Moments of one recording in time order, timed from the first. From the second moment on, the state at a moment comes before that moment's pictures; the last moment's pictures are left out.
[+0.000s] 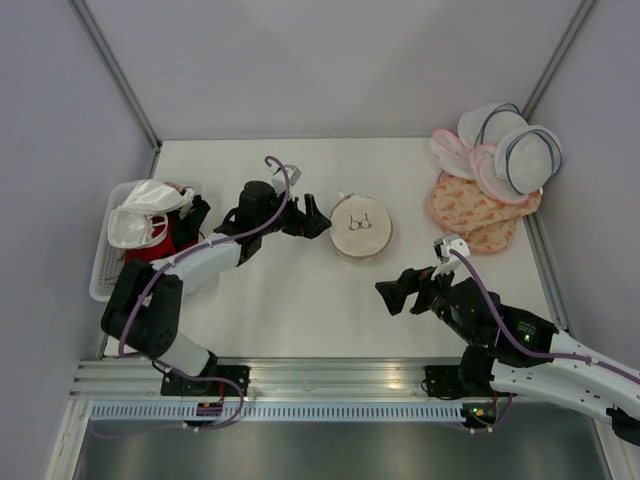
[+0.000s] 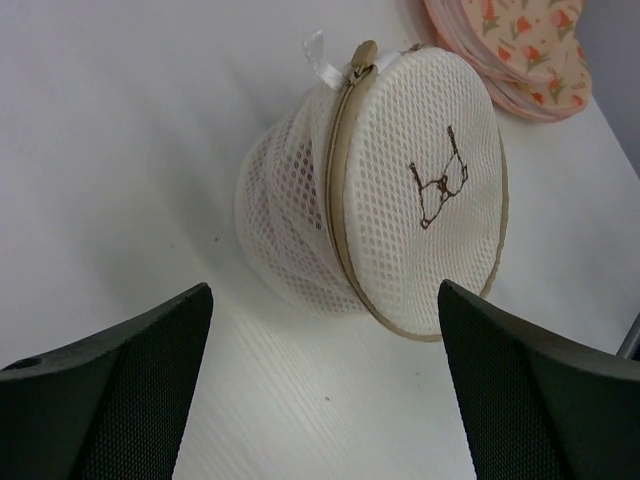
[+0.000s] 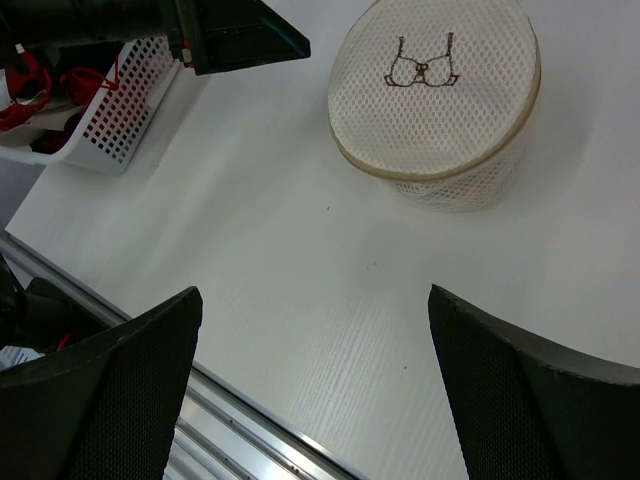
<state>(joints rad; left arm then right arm) -0.47 1.49 0.87 0.20 0.34 -0.32 1.12 0.51 0.65 -0.46 0.49 0.57</state>
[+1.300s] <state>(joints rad) -0.67 1.54 0.61 0.79 0.39 -0.68 1.12 0.71 0.59 -0.48 0.59 0.73</state>
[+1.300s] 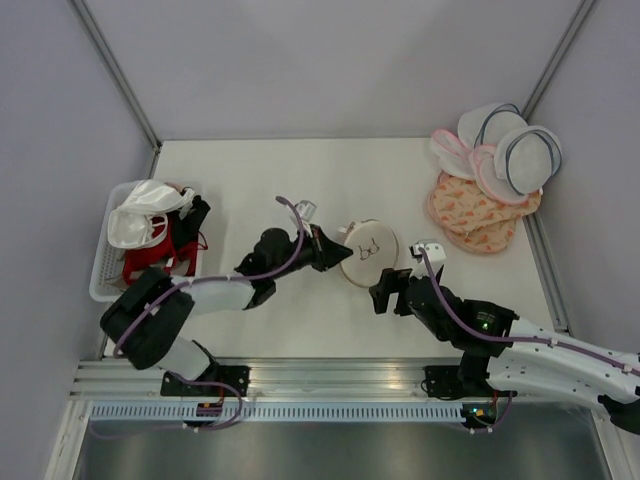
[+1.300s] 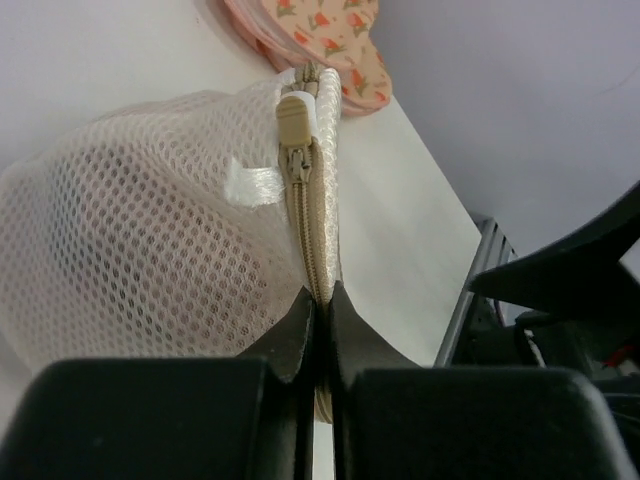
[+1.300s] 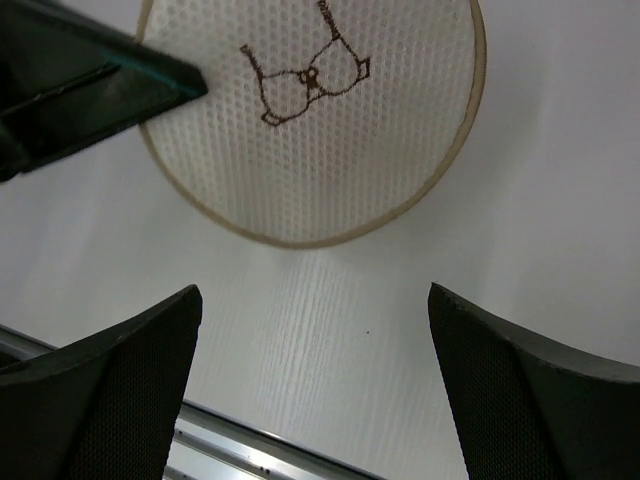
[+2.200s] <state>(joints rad) -1.33 1.22 0.26 0.70 -1.03 -1.45 1.12 0.34 0.11 -0.04 0.37 1.25</state>
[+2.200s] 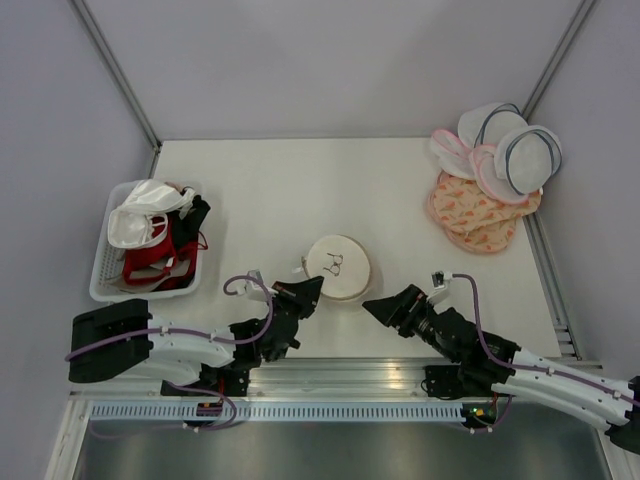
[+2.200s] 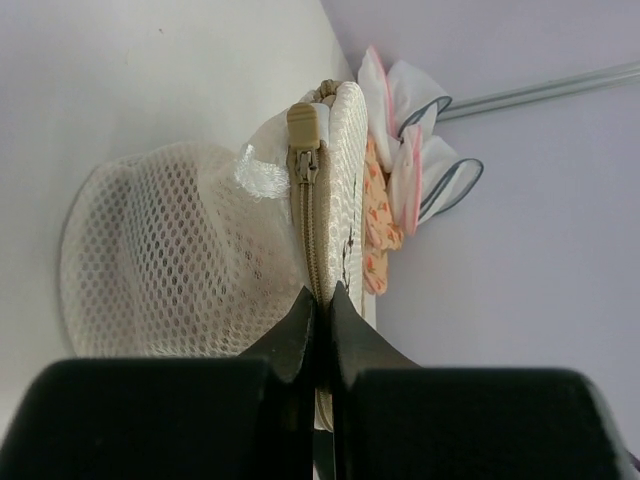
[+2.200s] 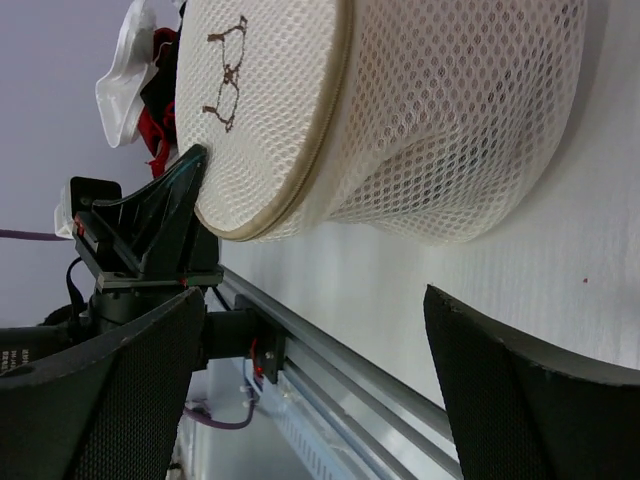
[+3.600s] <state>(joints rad) -1.46 0.95 0.17 0.95 -0.76 -0.99 0.93 0.57 0.45 -0.17 0.11 1.02</state>
